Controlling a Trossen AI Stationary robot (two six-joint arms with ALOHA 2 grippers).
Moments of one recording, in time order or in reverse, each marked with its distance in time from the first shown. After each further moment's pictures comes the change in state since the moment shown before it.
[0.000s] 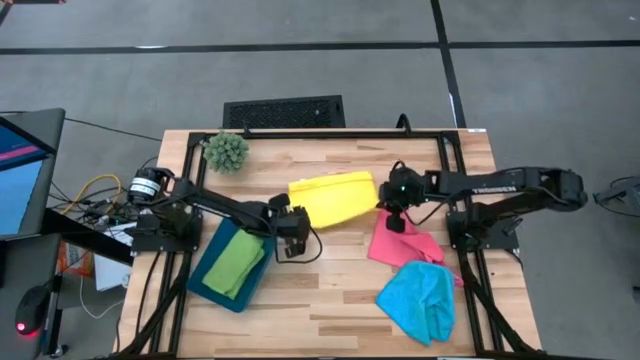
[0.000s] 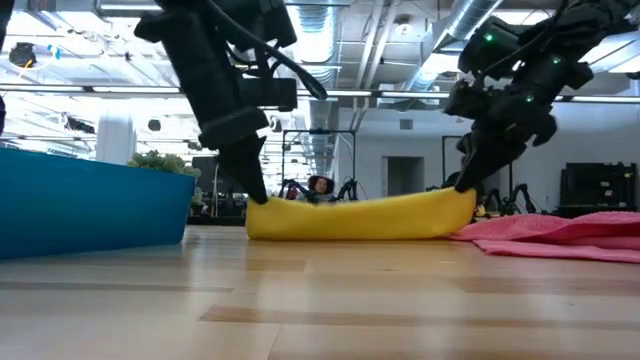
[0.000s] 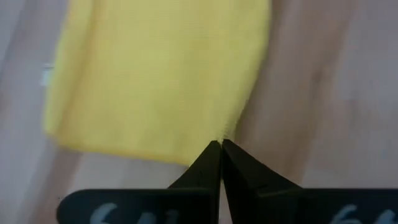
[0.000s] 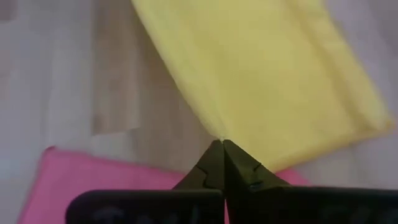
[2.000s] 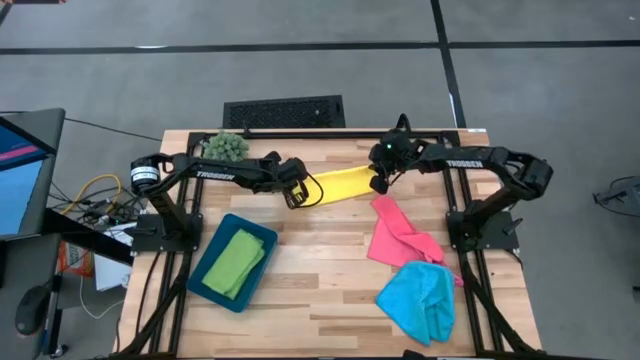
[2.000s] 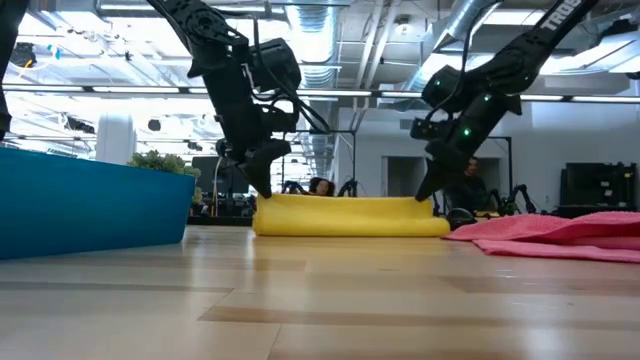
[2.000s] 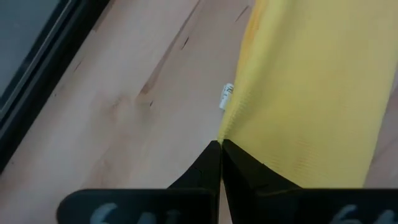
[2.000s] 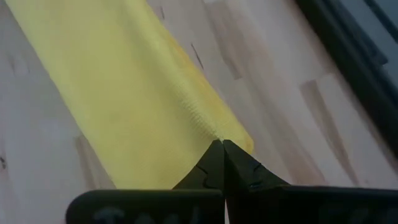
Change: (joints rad) left arm 0.406 -0.016 0.008 0.055 0.013 0.175; right arm -0.369 0.322 0.191 0.137 -0.001 -0.178
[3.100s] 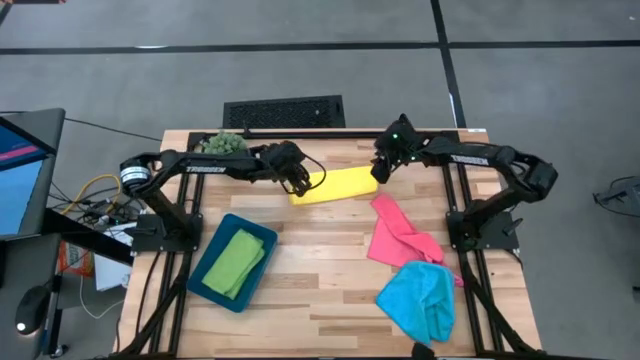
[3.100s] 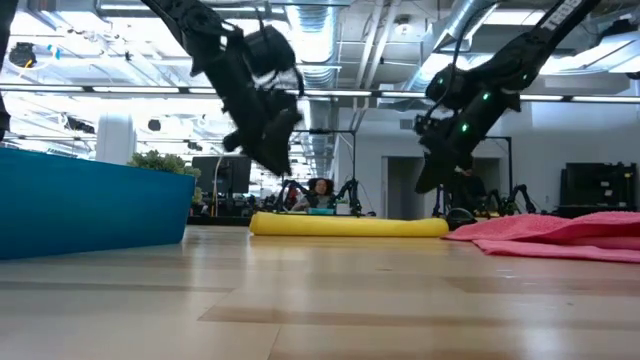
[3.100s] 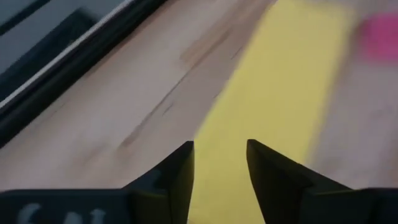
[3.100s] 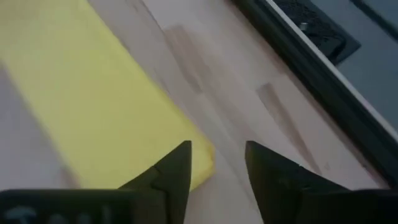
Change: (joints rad) left arm 0.072 -0.079 -0.001 0.158 0.169 -0.081; right arm -0.074 -0.046 0.030 -0.029 -0.018 0.102
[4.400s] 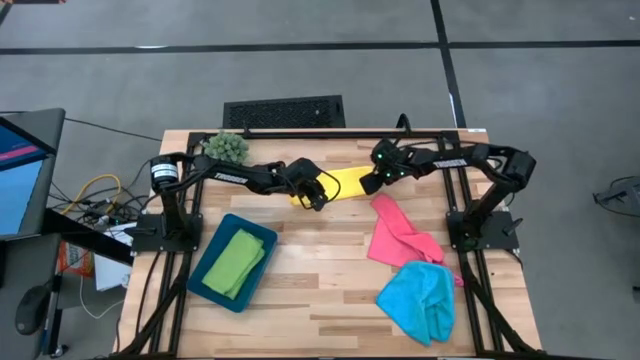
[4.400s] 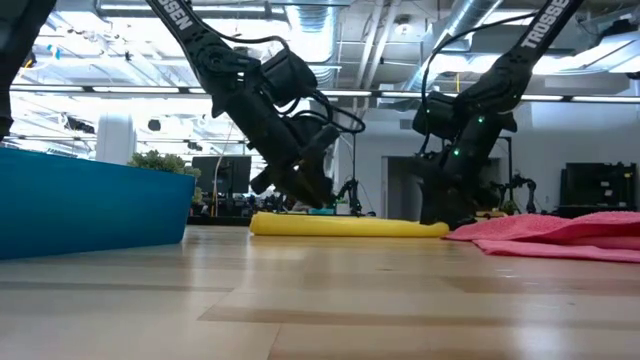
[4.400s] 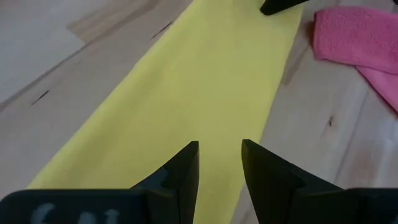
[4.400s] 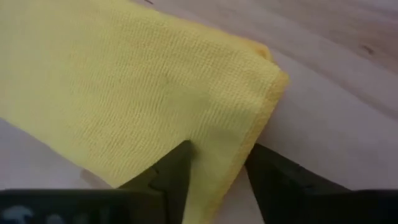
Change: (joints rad) left arm -0.072 0.226 -0.020 0.323 0.122 -0.168; right arm 0.126 0.206 -0.030 -0.009 0.037 0.574
